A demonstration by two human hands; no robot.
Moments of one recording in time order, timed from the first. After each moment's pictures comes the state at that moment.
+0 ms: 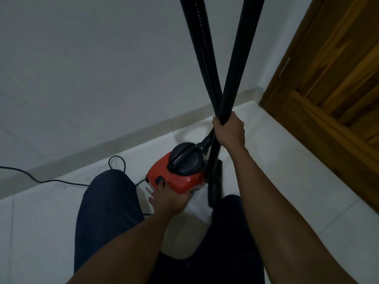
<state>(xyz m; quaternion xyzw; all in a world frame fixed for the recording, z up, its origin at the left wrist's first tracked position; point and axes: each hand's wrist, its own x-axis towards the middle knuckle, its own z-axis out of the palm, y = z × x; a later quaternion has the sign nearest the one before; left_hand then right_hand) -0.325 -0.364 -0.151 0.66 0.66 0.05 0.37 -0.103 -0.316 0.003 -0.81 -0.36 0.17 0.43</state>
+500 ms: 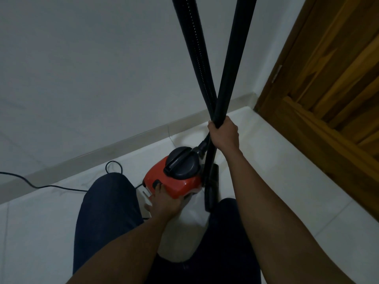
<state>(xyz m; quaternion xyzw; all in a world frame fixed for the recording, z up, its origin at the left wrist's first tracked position) -0.329 -0.369 -0.144 0.64 0.65 0.08 0.40 -0.102 -0.319 0.005 -0.80 -0.36 0.18 0.43</state>
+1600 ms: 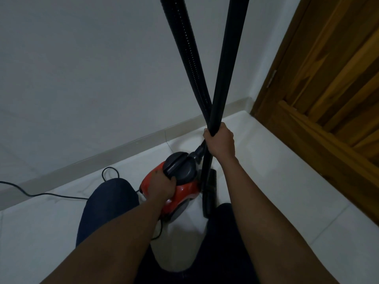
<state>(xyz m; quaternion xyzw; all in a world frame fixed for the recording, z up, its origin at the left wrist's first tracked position) -0.299 -0.313 -0.111 0.68 0.62 0.18 0.35 -0.101 -0.322 -0.002 -0.81 -0.38 0.16 0.42</state>
